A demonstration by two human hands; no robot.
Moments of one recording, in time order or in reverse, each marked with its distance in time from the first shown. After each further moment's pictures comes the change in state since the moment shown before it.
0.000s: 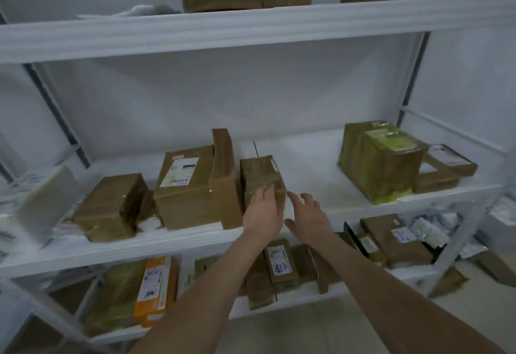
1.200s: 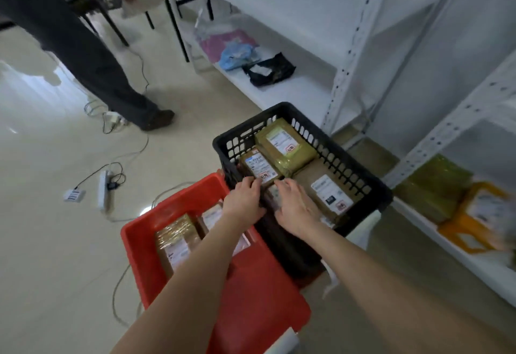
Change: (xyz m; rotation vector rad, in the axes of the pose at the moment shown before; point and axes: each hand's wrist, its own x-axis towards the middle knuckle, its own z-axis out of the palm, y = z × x) left_hand -0.640 -0.656 -0.208 0.166 -0.150 -1.078; right_hand -0.347 -0.688 0.489 -0.151 -0.658 -0.919
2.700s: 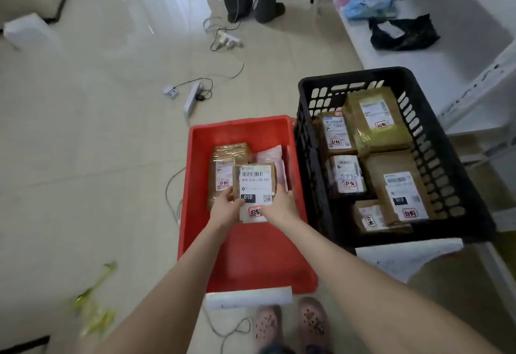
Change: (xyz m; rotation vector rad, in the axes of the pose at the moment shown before) left_hand -0.145 -0.029 0.110 -1.303 0.383 -0.979; right_hand -0.044 -0.042 0.116 0.344 -0.466 -0.029
